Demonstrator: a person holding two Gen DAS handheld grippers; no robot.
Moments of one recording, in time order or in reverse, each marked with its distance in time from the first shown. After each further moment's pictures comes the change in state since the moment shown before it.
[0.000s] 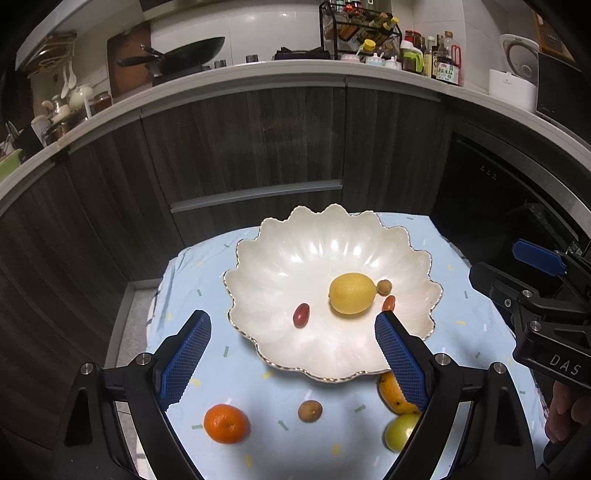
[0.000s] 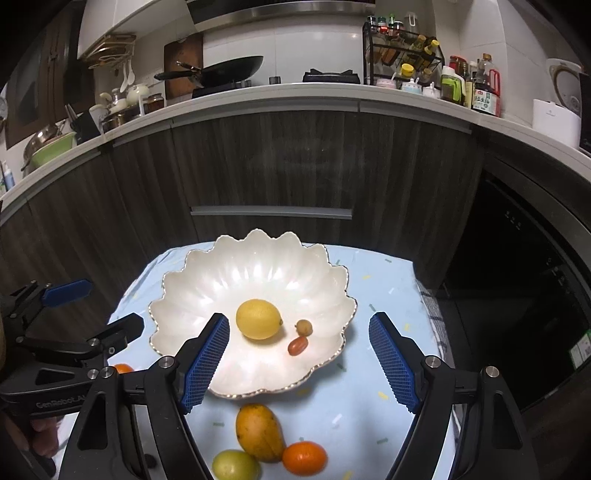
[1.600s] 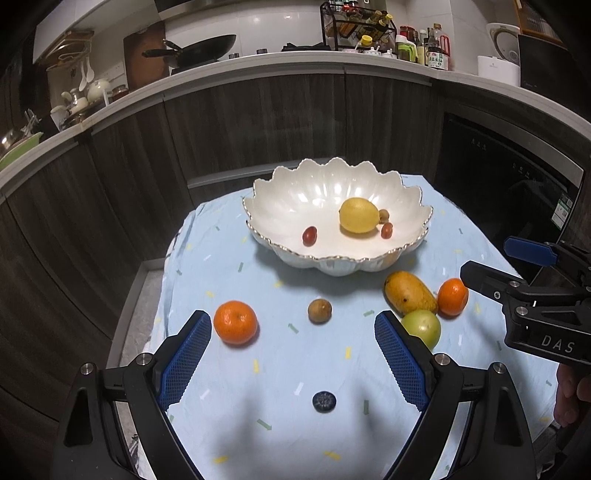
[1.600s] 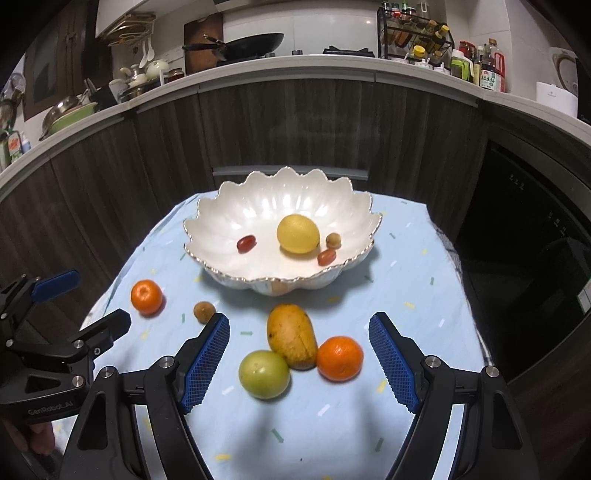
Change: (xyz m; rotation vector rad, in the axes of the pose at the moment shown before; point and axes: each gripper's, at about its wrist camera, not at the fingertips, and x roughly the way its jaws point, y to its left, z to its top) left arm -0.043 0.000 -0.114 0.003 -0.008 0.038; right arm -0.025 0.027 -0.095 -0.035 0.082 0.050
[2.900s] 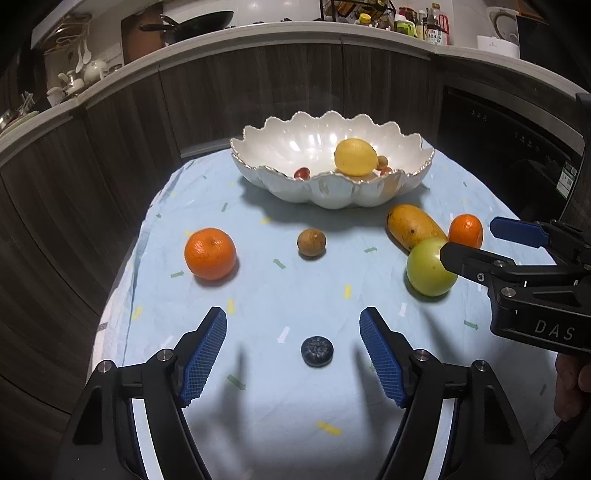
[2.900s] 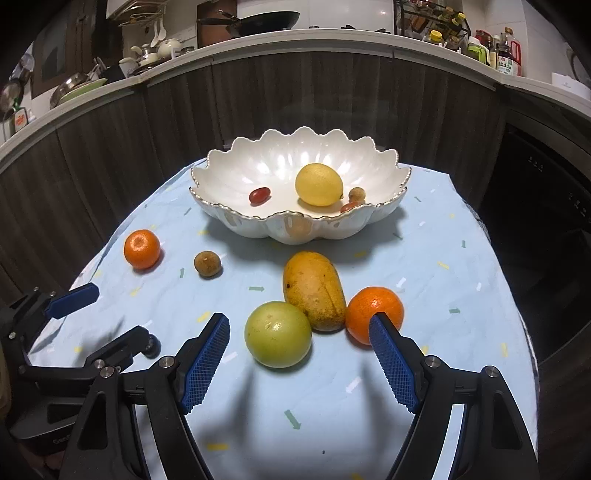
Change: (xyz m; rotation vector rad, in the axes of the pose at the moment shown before) left arm 0.035 -0.011 -0.062 -0.001 0.056 -0.015; right arm 0.037 0.016 -0.043 -0.040 0.041 0.025
